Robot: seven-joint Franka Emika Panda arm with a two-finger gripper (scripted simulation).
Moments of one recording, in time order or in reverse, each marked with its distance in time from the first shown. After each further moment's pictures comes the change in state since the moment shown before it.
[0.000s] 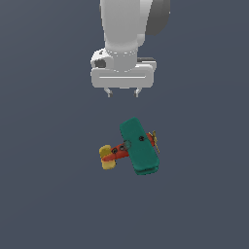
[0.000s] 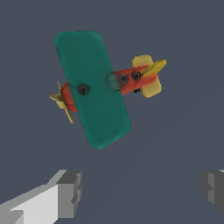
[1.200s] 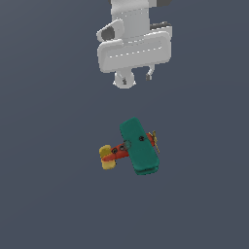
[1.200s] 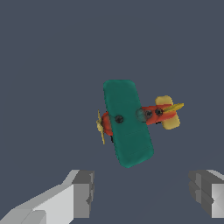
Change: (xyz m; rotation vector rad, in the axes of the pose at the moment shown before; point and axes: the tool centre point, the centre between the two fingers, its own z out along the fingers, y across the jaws) arm 0.018 -0.043 -0.072 0.125 0.209 -0.102
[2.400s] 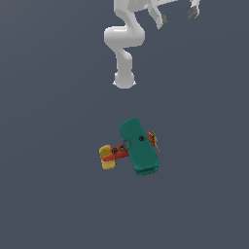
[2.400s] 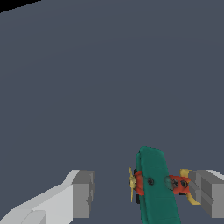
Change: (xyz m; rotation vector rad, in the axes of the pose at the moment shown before) arm 0.041 -0.098 -0.133 0.112 0.432 -0.226
